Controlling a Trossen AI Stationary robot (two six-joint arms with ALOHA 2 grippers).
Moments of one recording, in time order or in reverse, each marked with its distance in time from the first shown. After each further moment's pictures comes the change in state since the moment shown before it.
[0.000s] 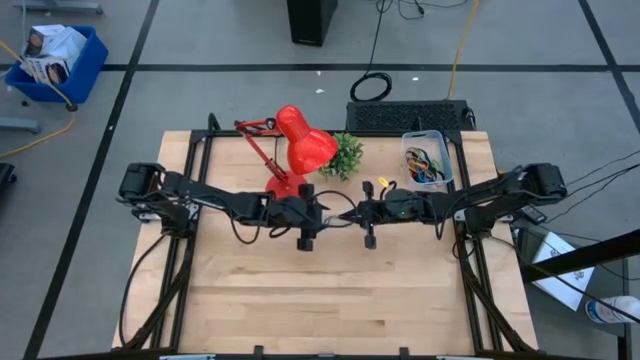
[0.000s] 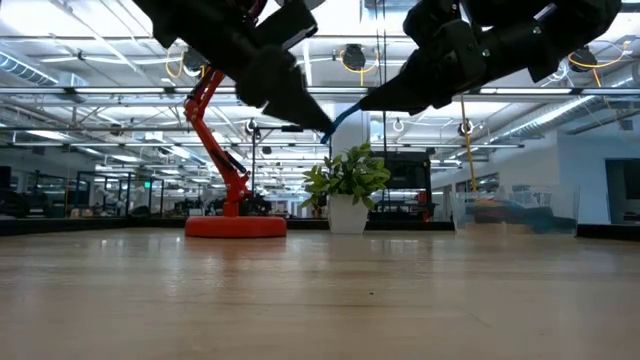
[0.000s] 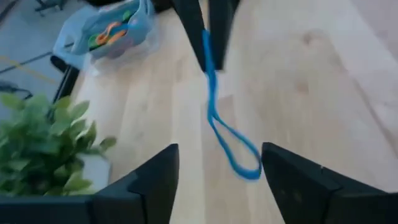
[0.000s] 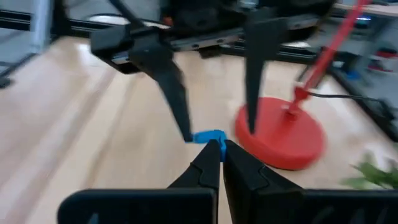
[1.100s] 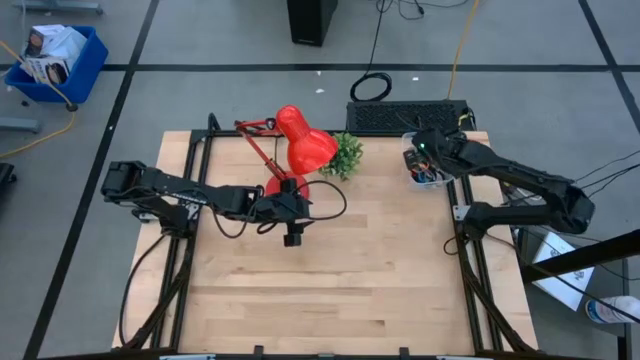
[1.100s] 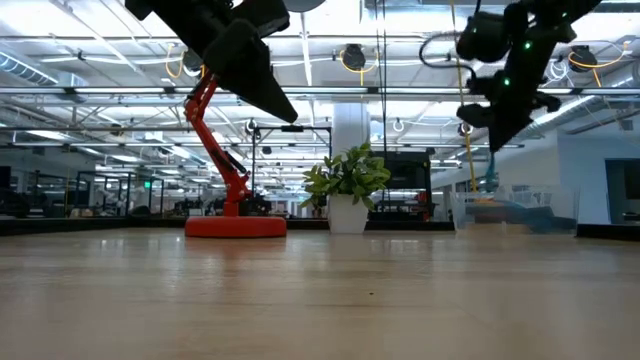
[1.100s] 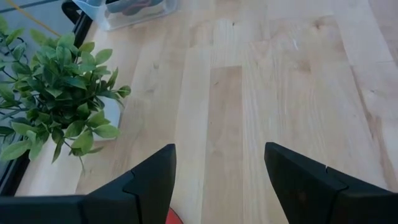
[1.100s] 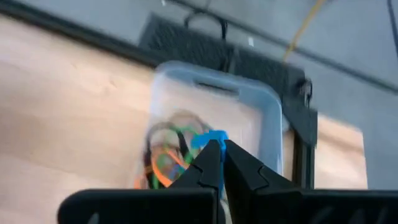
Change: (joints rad) left arm -0.001 -0.144 0.000 -0.269 -0.038 -0.184; right arm -0.676 -0.311 0.214 -1.220 0.519 0.519
